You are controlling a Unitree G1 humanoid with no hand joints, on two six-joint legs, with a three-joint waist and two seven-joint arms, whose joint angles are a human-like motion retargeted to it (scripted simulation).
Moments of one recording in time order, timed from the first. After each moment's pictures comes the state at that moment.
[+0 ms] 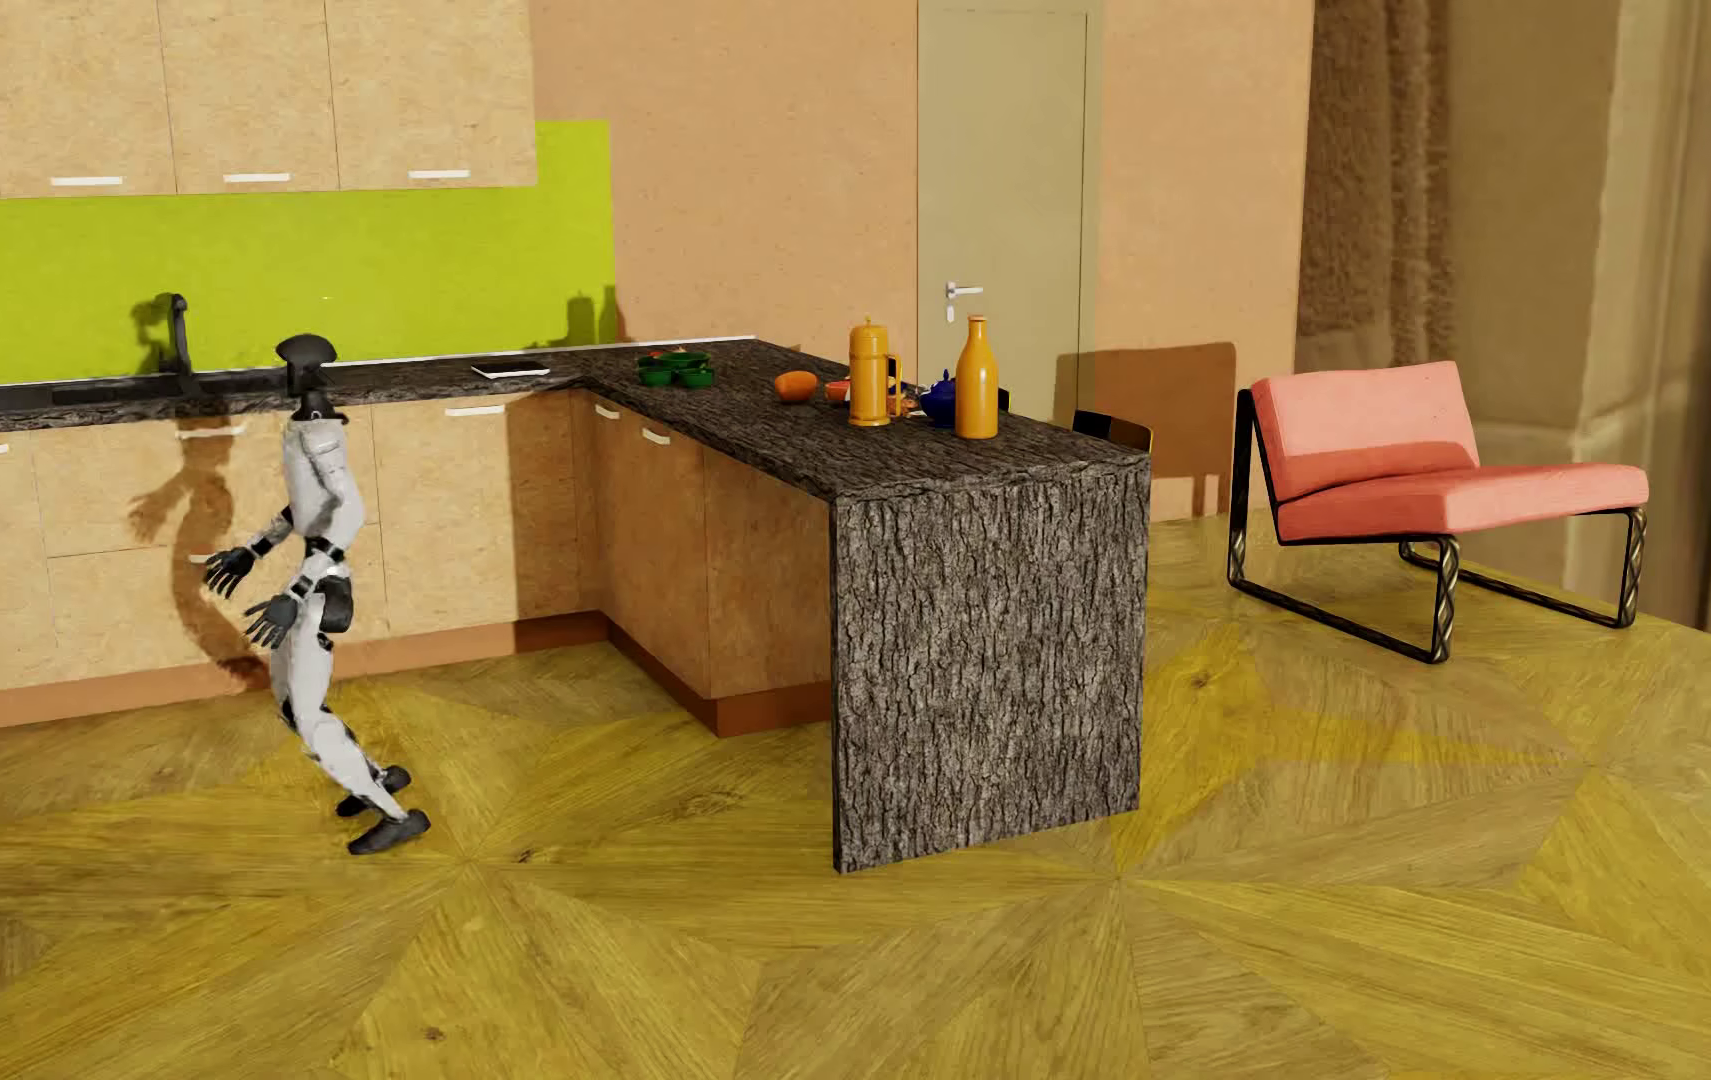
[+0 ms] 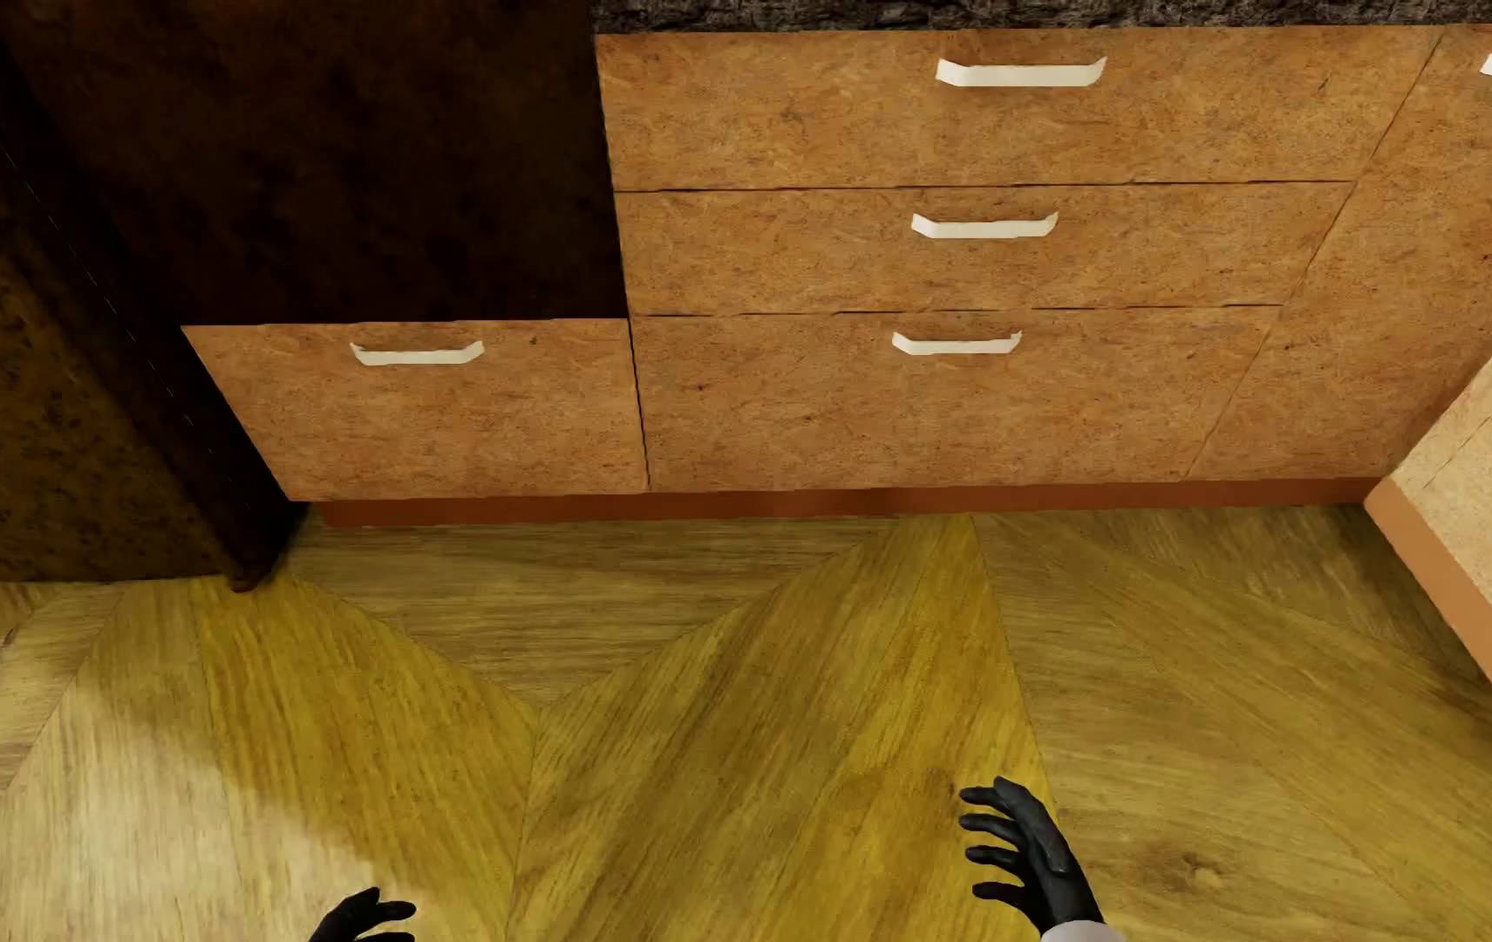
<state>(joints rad) -0.18 -0.27 -0.02 0.03 -0.02 0.01 0.04 0.00 -0.04 0.74 0.92 0.30 0.15 -0.43 -0.33 0.23 -0.17 -0.03 -0.08 0.01 0.02 0.55 0.55 -0.01 0.01 0.00 -0.01 0.00 0.01</state>
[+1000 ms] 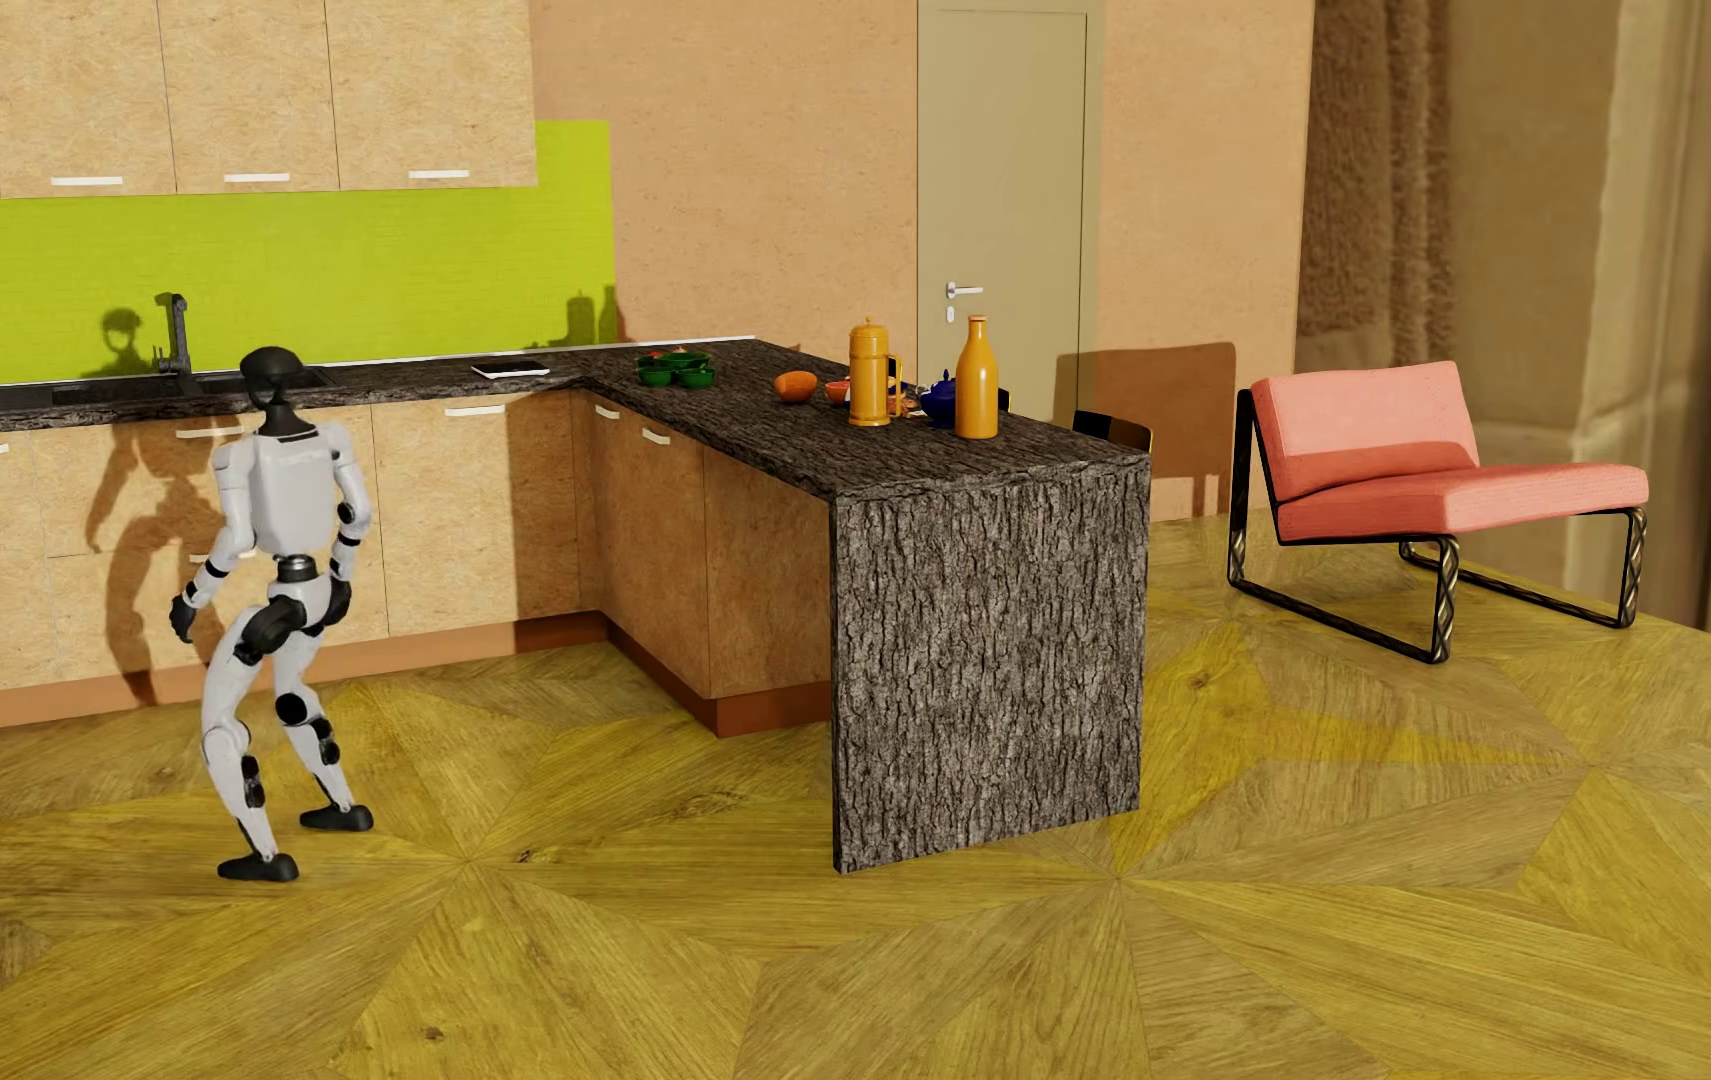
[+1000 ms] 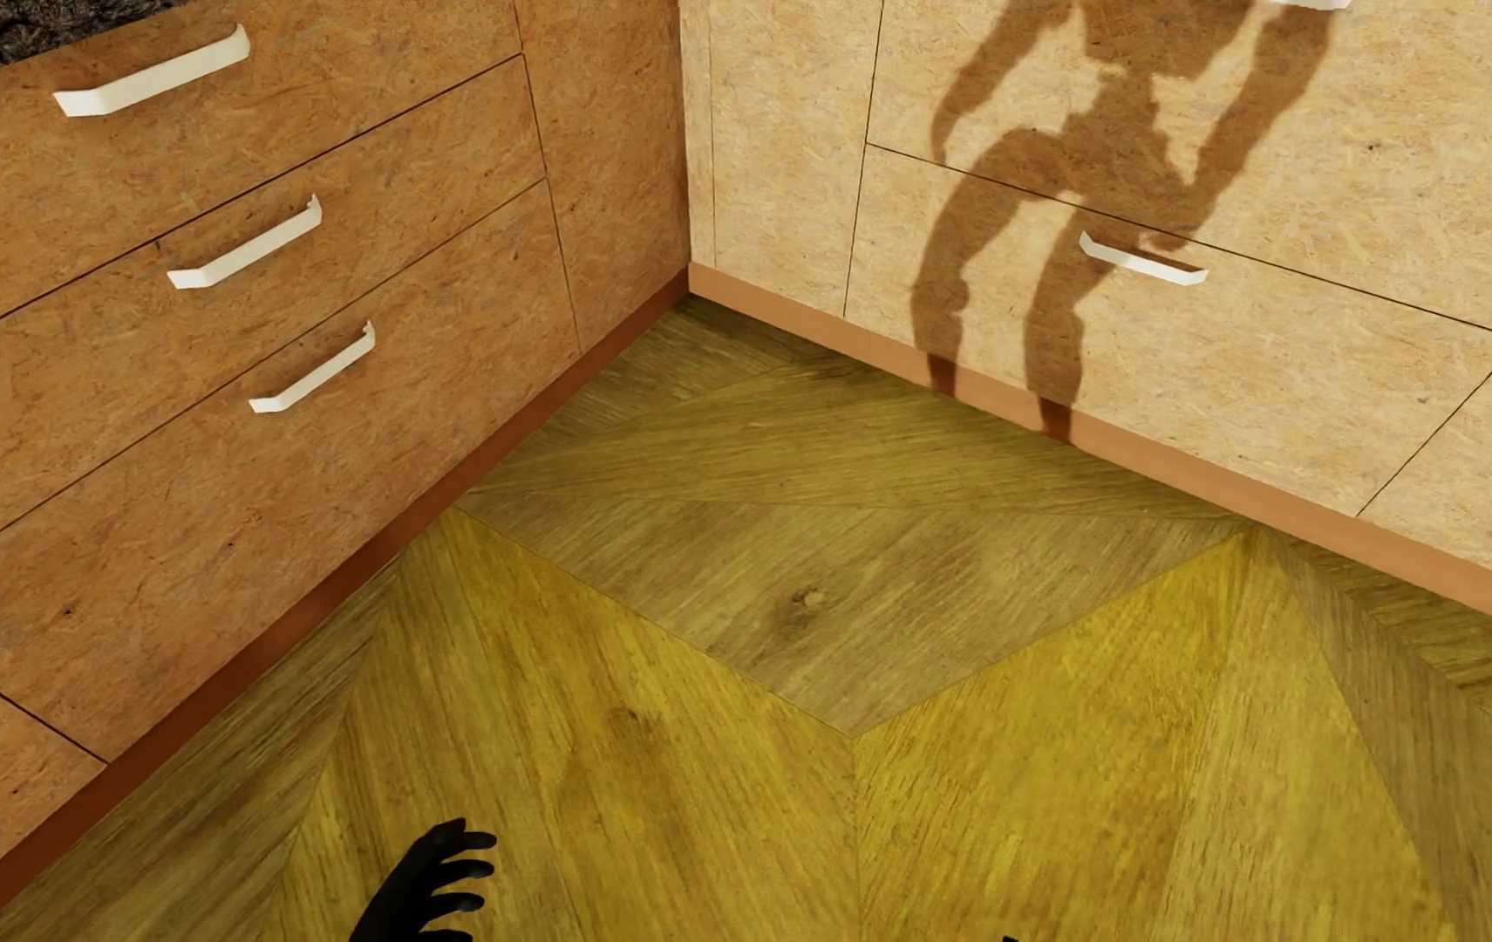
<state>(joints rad) -0.45 -0.43 -0.24 0.11 -0.02 0.00 0.04 0.08 0.01 0.78 0.76 0.18 0.24 -0.35 -0.35 0.18 -0.14 -0.11 0.07 -0.10 0.03 0.54 0.66 0.03 0.04 0.05 0.18 0.04 -0.04</state>
